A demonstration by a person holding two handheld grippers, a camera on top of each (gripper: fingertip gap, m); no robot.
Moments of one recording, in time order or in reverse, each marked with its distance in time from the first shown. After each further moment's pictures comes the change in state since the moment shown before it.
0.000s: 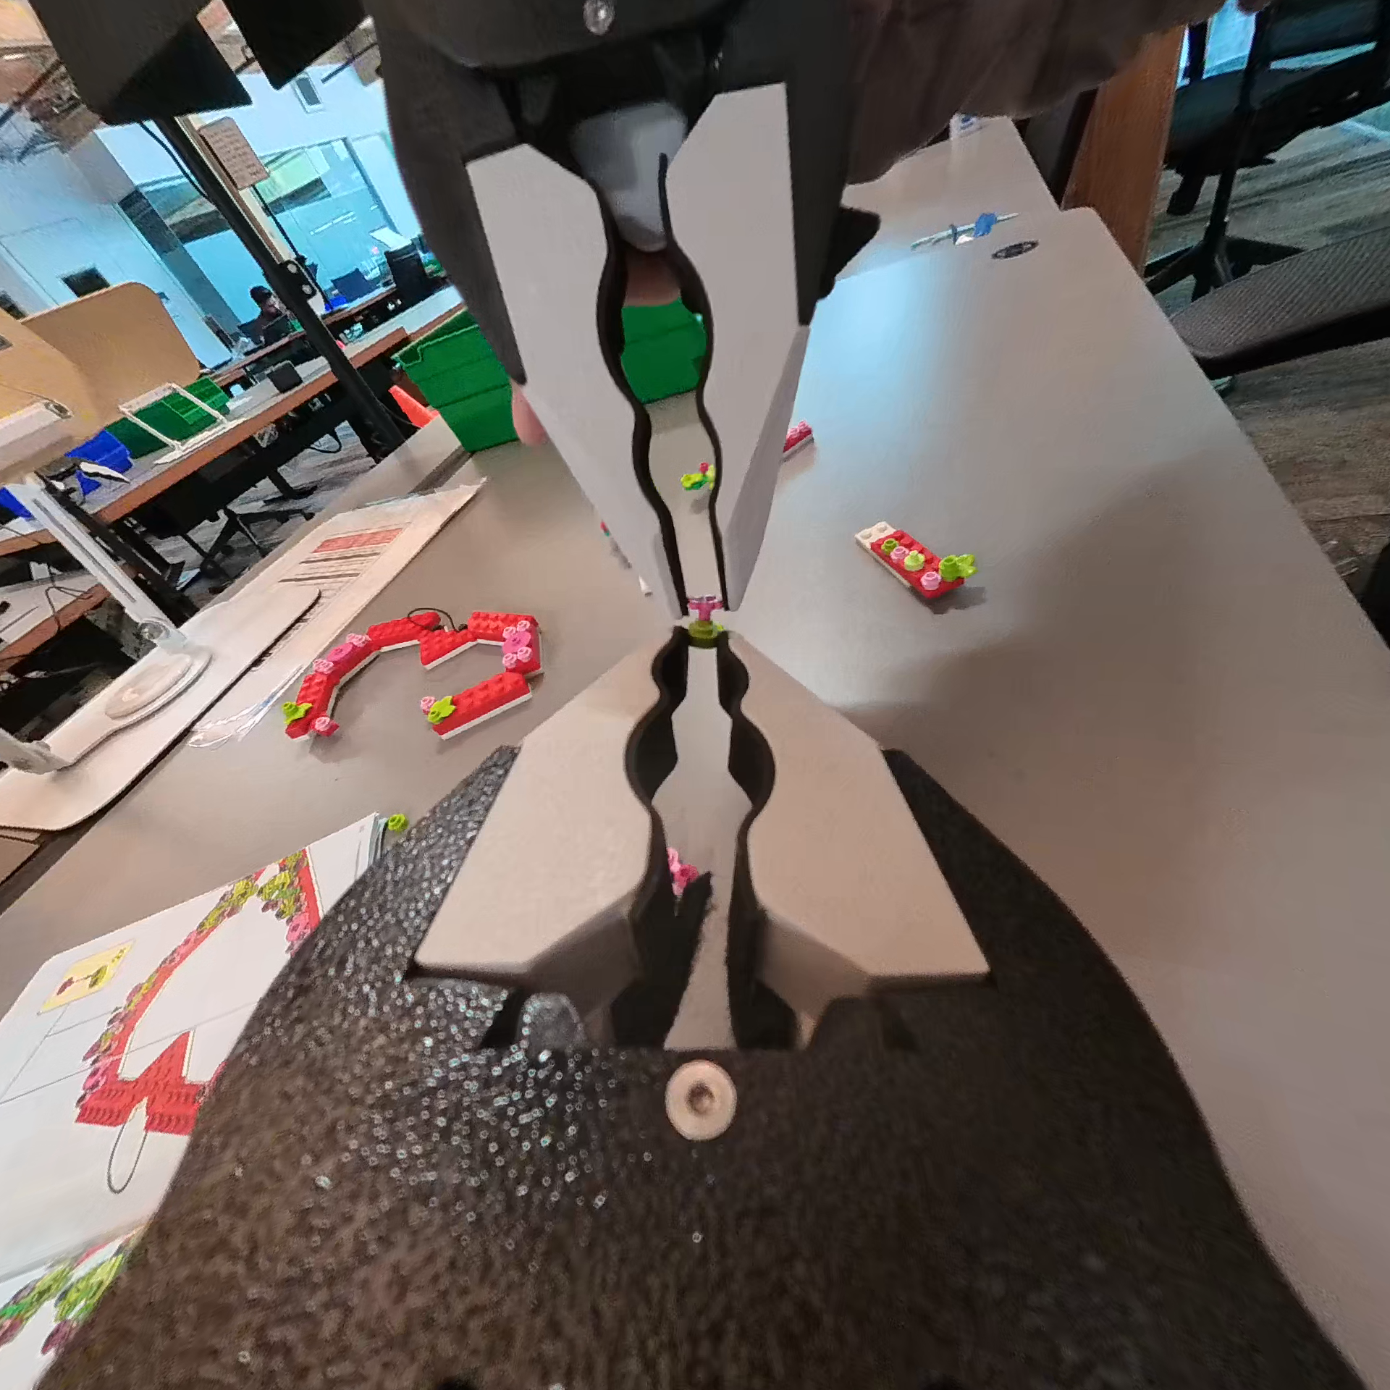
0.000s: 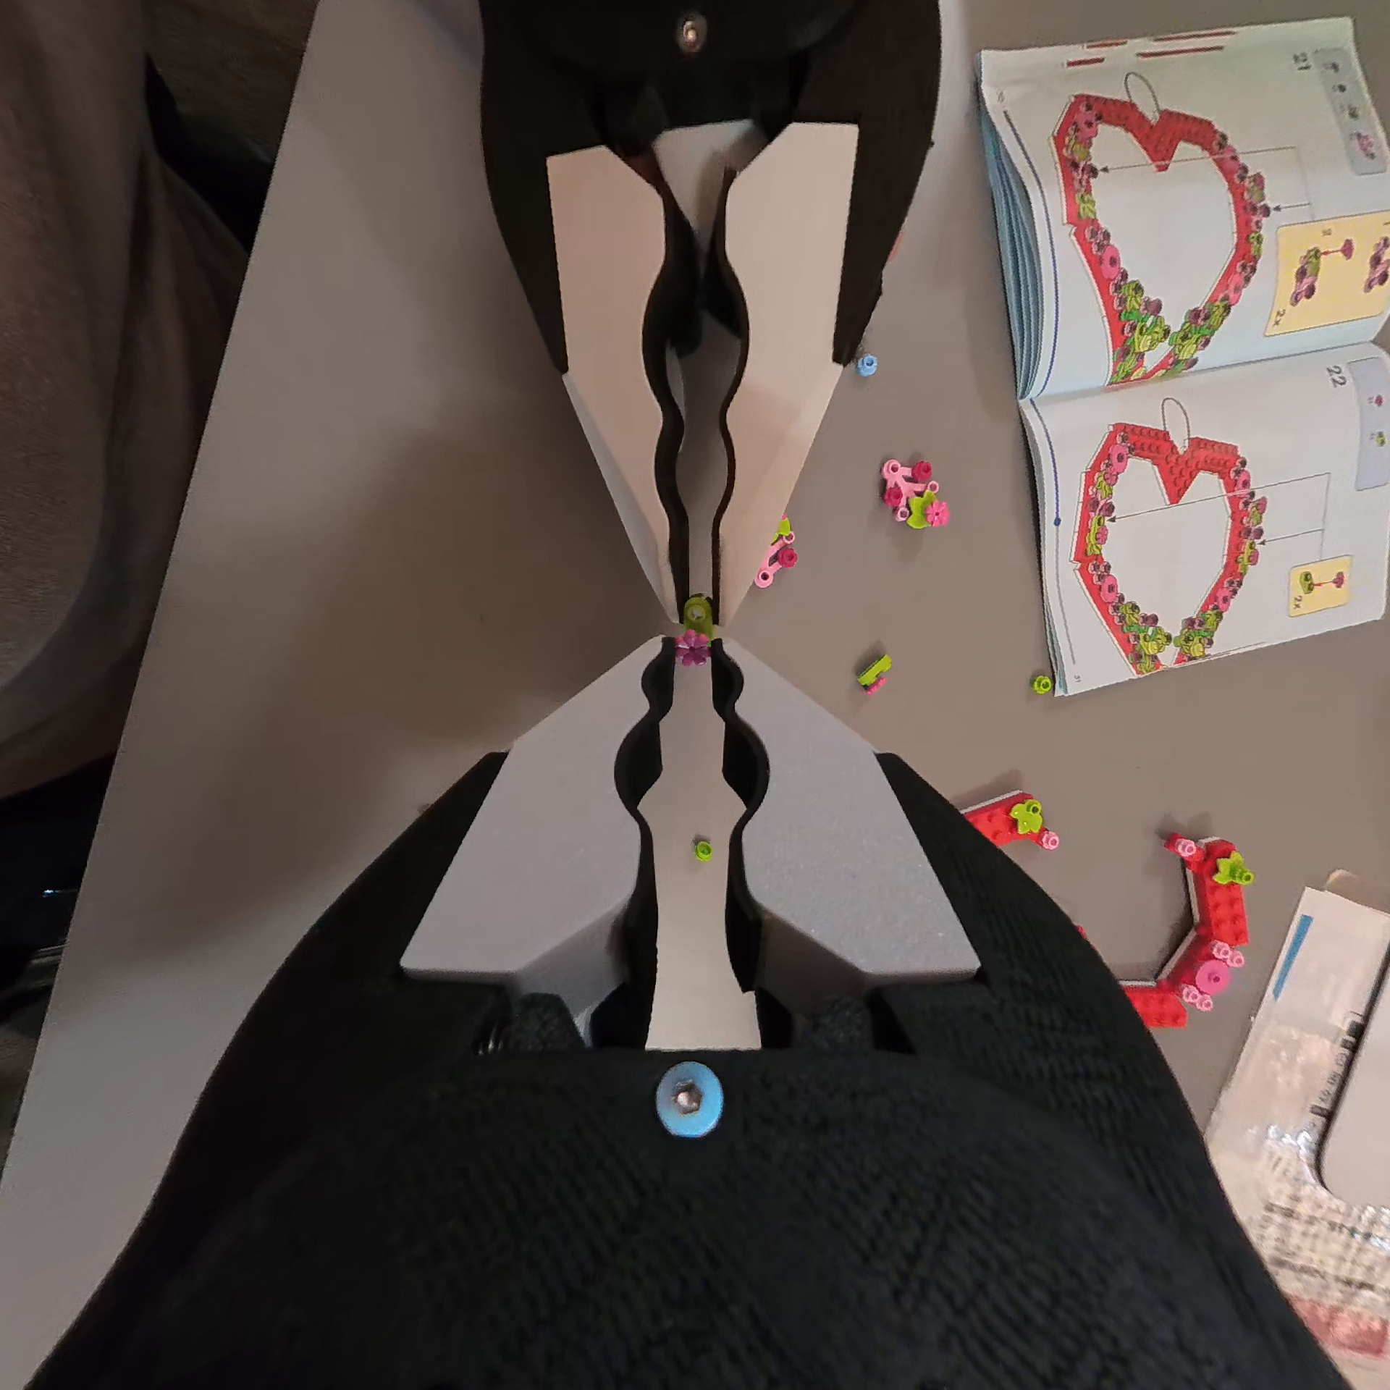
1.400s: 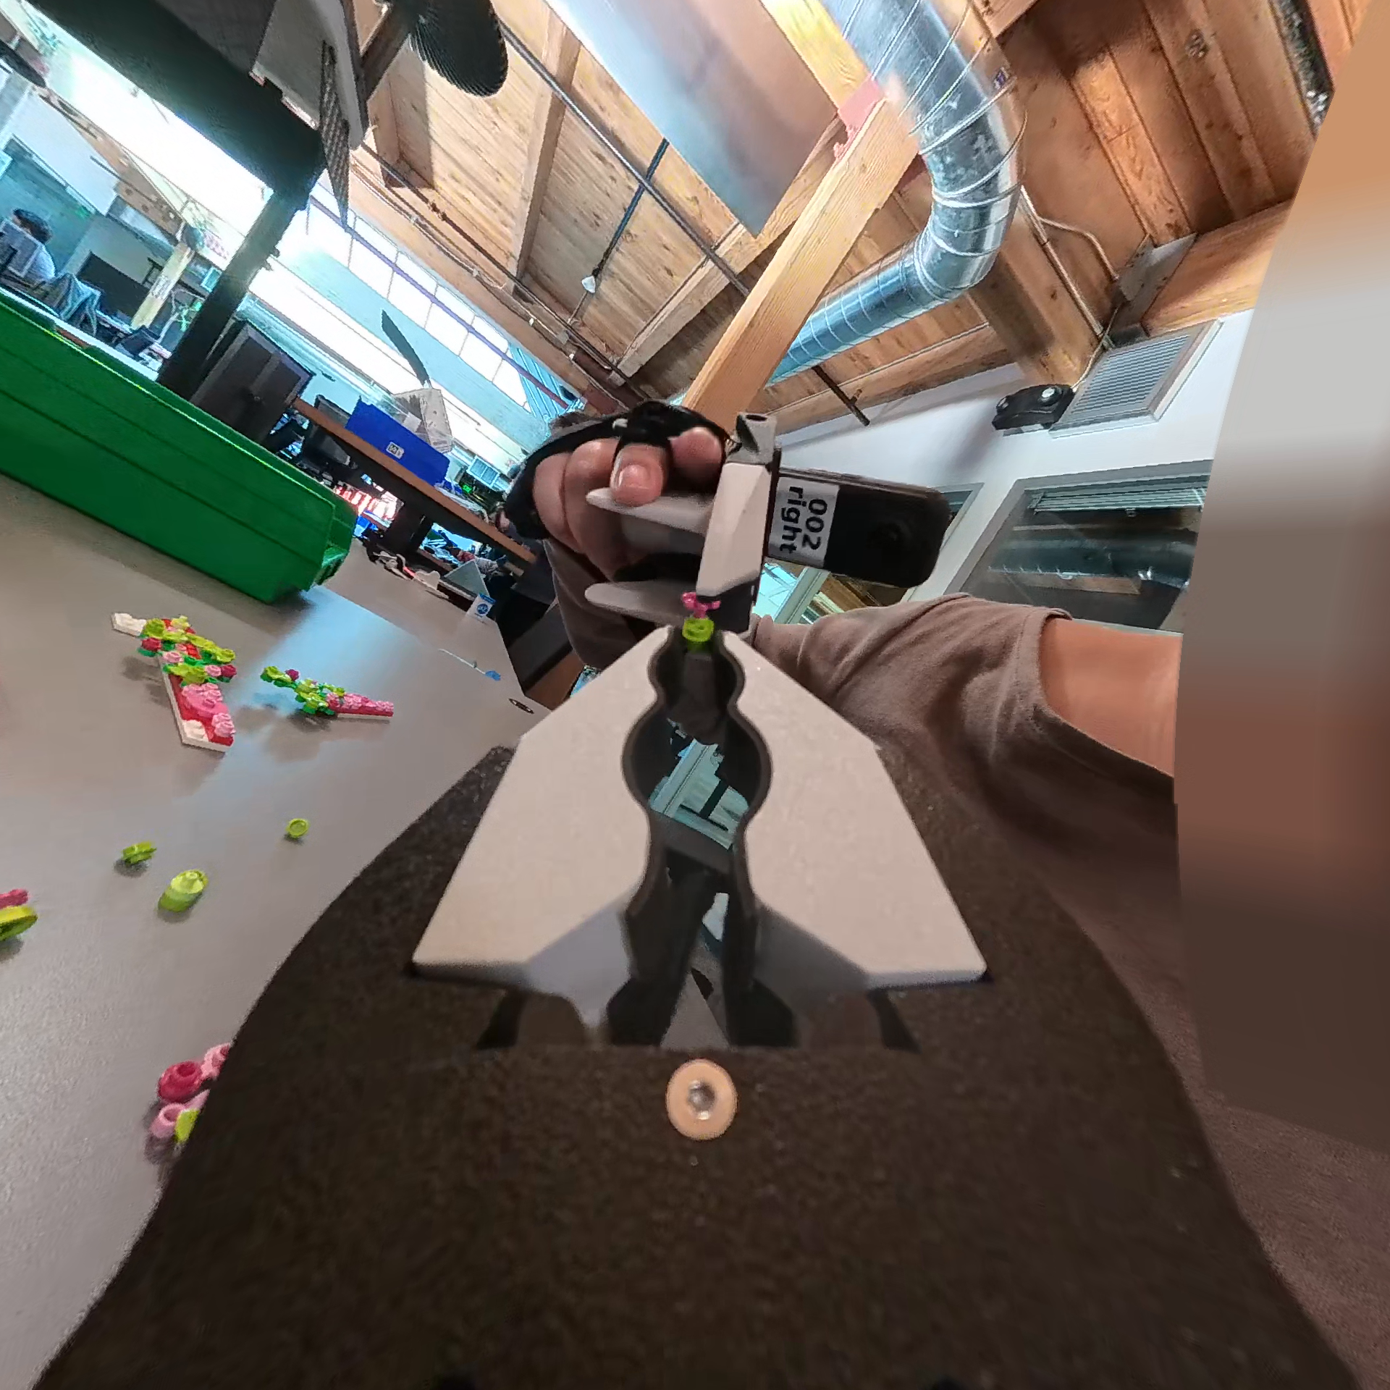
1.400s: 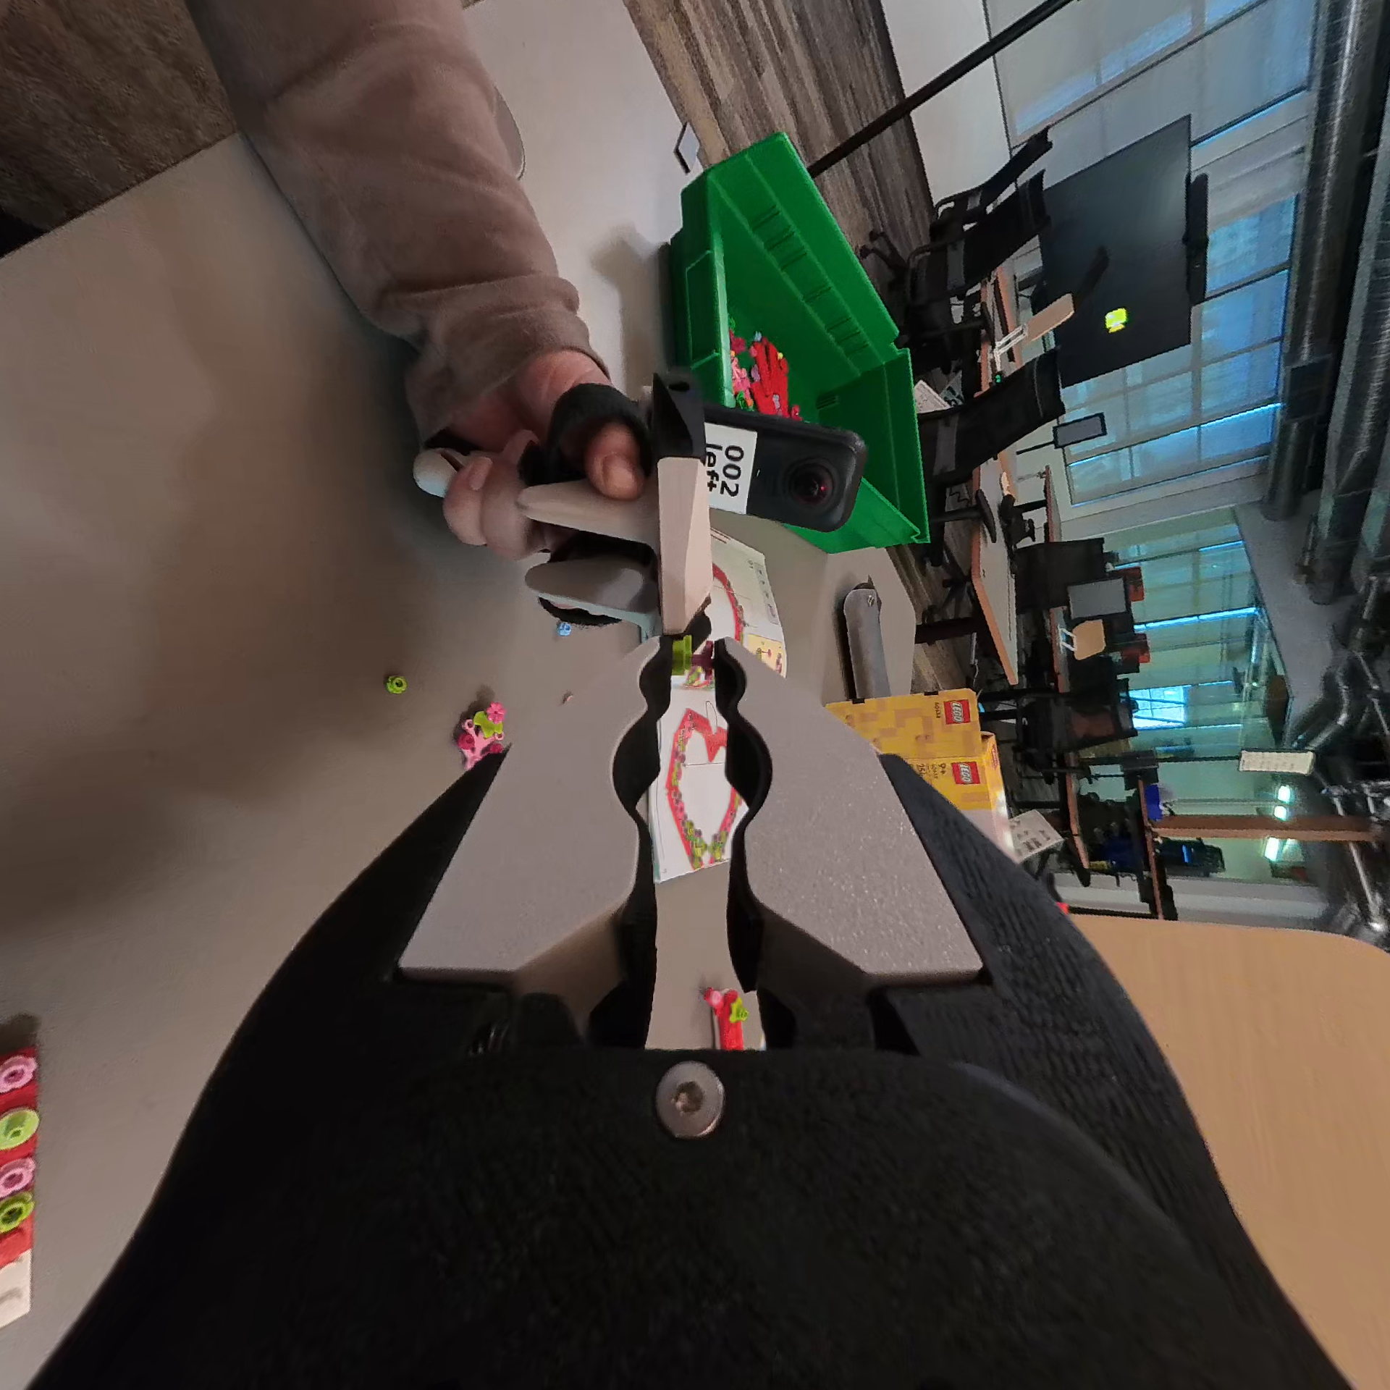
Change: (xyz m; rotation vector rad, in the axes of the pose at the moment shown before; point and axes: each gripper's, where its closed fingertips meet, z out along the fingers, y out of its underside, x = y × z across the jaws) left arm -0.018 -0.067 -0.051 0.592 0.578 -0.993; right arm 0.013 -0.074 -0.048 0.341 0.579 -0.549
